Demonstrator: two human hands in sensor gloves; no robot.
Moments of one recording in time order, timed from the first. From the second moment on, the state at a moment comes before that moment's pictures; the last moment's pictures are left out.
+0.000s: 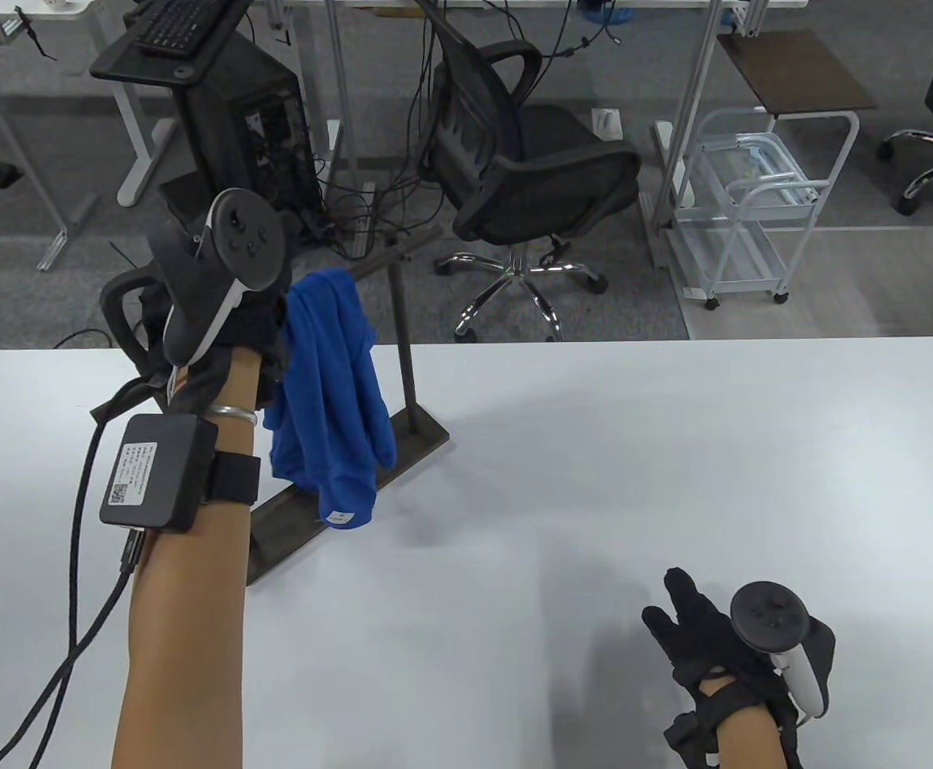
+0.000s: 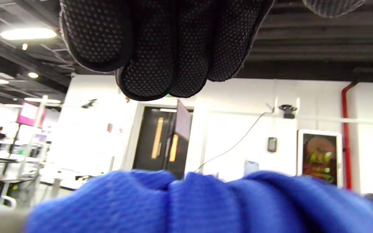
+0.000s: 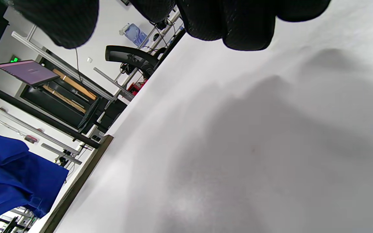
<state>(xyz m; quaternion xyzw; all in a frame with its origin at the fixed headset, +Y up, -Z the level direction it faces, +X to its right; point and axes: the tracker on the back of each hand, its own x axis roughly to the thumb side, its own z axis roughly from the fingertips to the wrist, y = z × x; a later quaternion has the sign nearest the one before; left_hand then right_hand) -0.210 -0.391 -0.409 0.25 0.10 0.05 0.96 0.259 -0.752 -0.263 -0.06 0.09 0.90 0.42</state>
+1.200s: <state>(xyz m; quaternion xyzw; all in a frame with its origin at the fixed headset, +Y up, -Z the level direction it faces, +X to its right) -0.124 -0.527 -0.316 0.21 -0.14 0.28 0.93 0.225 -0.740 -0.262 0.06 0.05 0.90 0.42</state>
